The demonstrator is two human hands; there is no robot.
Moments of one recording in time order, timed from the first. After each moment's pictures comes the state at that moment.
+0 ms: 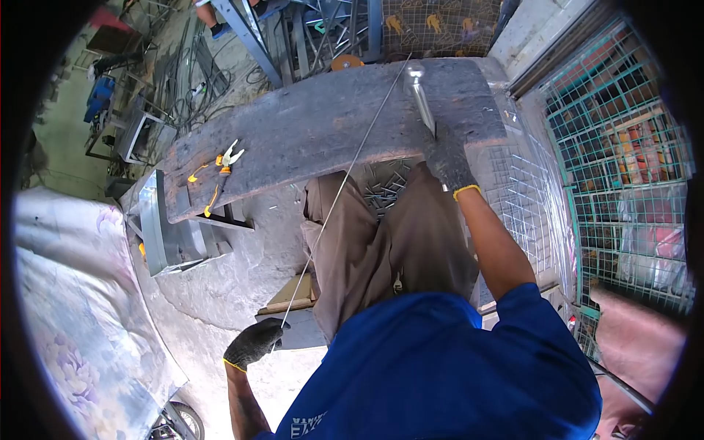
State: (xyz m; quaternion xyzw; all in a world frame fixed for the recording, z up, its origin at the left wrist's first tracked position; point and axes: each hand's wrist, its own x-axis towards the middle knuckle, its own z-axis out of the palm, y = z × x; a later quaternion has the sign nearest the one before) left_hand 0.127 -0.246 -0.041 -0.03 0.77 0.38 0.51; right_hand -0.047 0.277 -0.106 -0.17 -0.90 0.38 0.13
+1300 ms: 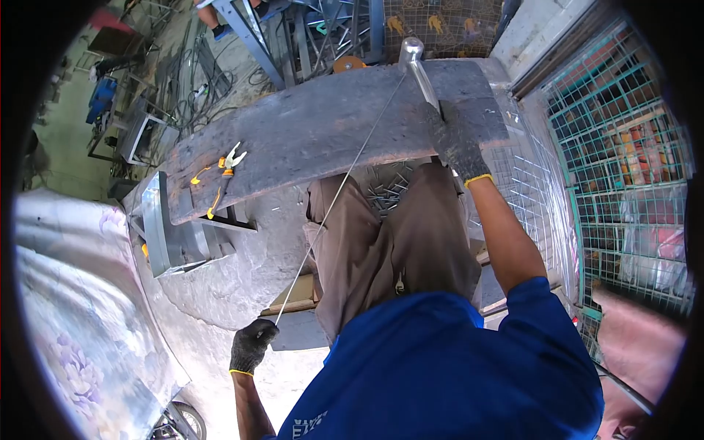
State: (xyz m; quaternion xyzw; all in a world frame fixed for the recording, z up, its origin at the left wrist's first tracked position) left_hand 0.144 -0.247 -0.045 0.03 0.90 0.36 0.25; right_hand -0.066 0.286 -0.063 -0.16 -0.89 0.42 0.09
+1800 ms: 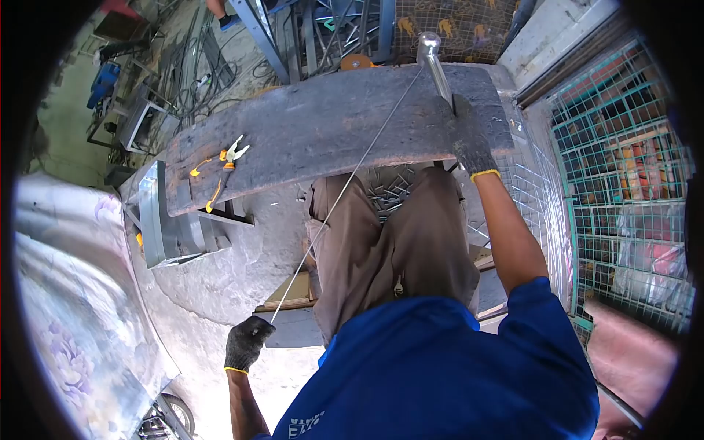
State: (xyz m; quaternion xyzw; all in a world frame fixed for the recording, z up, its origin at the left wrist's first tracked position) left_hand 0.145 -0.248 -0.046 0.01 0.91 0.32 0.25; right_hand -0.083 0.297 -0.054 -0.15 -0.91 0.36 0.13
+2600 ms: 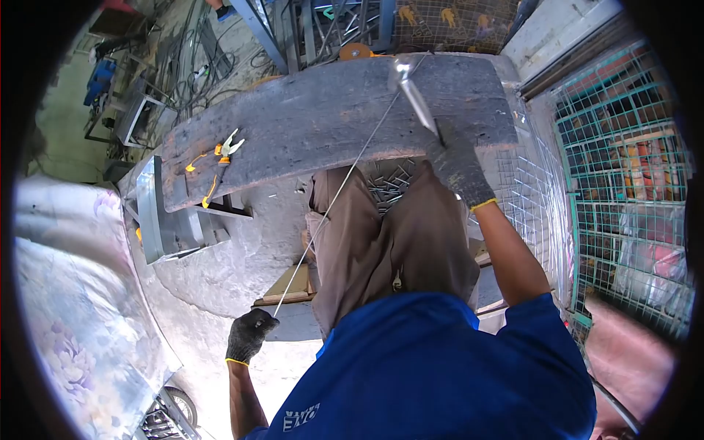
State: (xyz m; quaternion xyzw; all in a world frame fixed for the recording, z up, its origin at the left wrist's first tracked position) left_hand 0.138 -0.242 -0.055 0.01 0.90 0.32 0.28; right_hand -0.035 0.260 -0.059 -0.10 -0.89 0.43 0.06
